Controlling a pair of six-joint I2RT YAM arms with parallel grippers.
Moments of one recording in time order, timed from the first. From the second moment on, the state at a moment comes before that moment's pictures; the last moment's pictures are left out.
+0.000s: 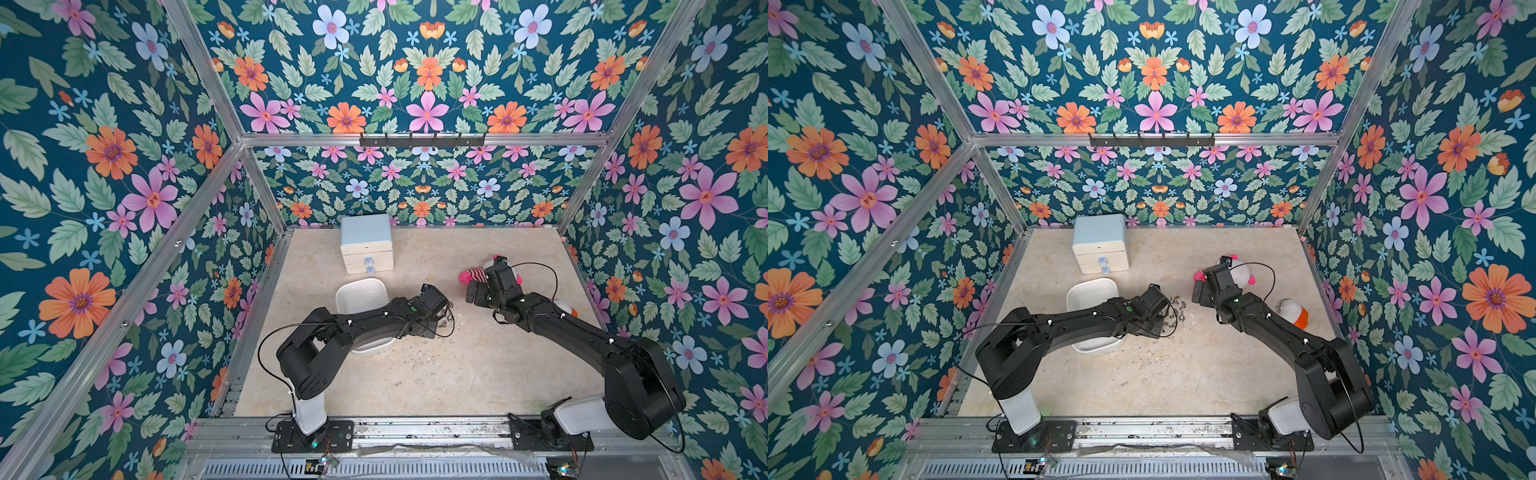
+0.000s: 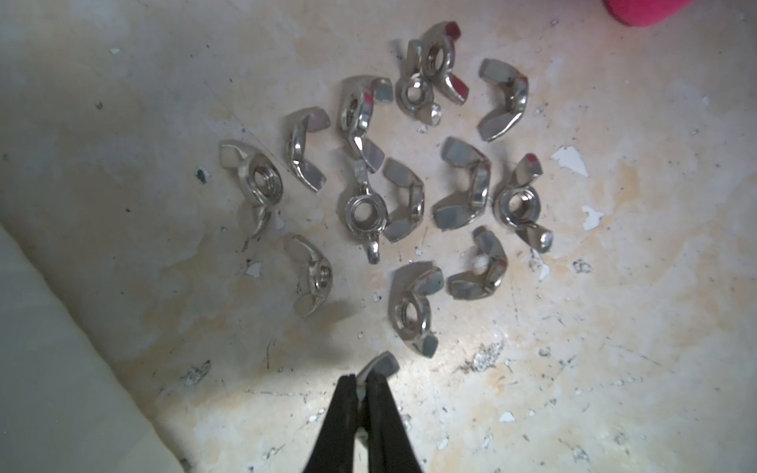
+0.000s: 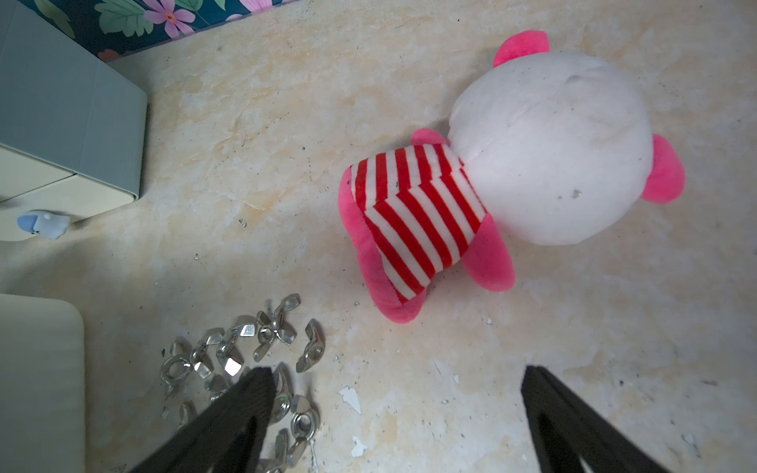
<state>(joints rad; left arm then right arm) -0.93 1.81 1.16 -0.49 -0.19 -0.55 0.49 1.43 0.88 -0.26 0.22 0.53</state>
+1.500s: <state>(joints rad) -0.77 1.54 1.19 -0.64 -0.41 -0.55 0.49 1.39 0.85 -0.26 0.22 0.53</state>
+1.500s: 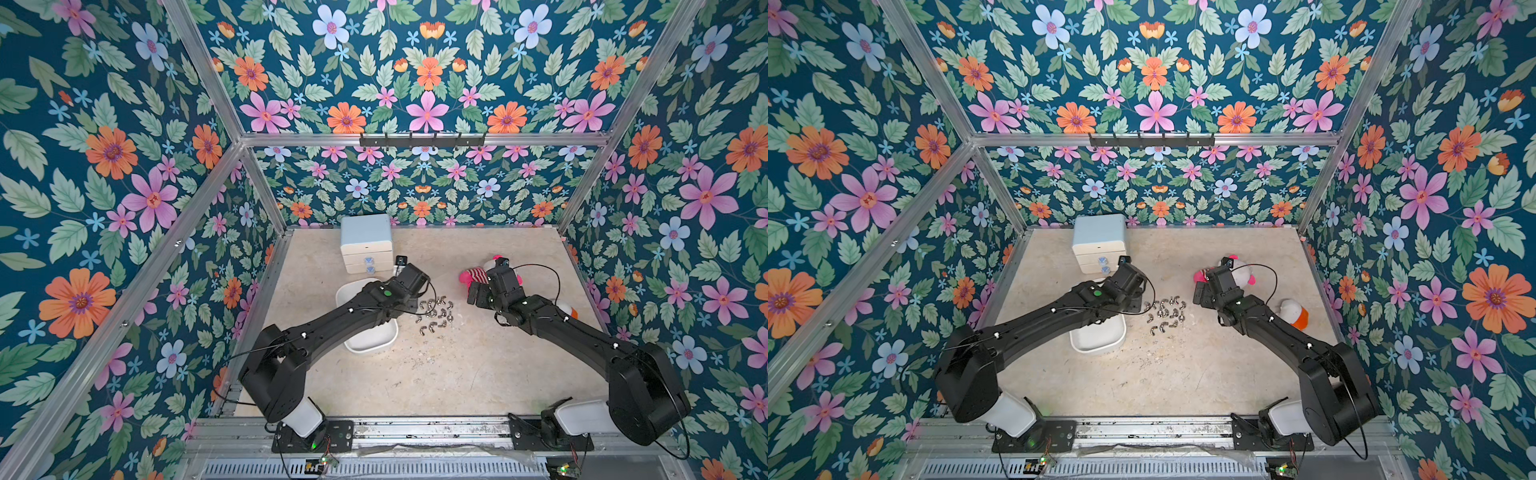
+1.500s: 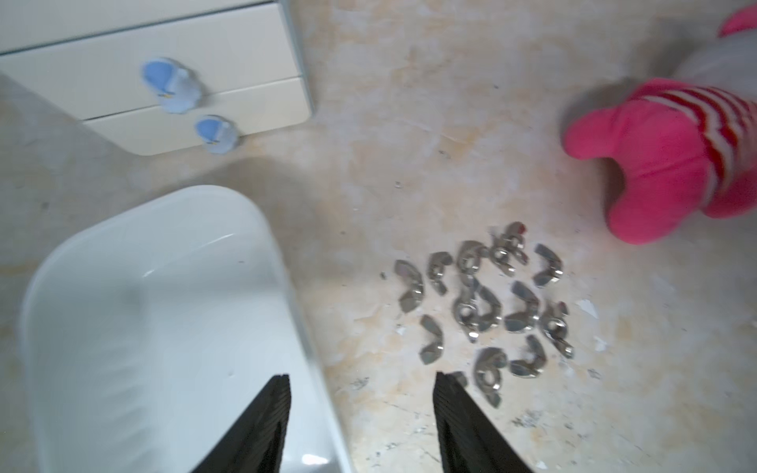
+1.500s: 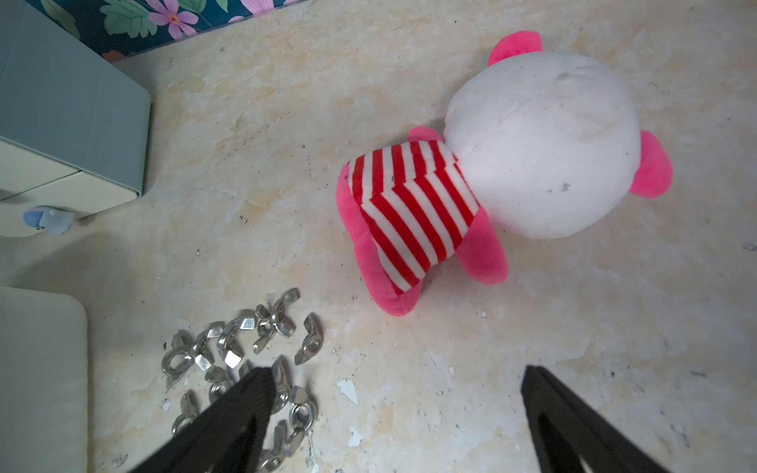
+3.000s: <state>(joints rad) -0.38 1.39 0.82 -0.62 -0.34 -0.53 0.49 1.40 0.86 -0.26 0.22 0.53</state>
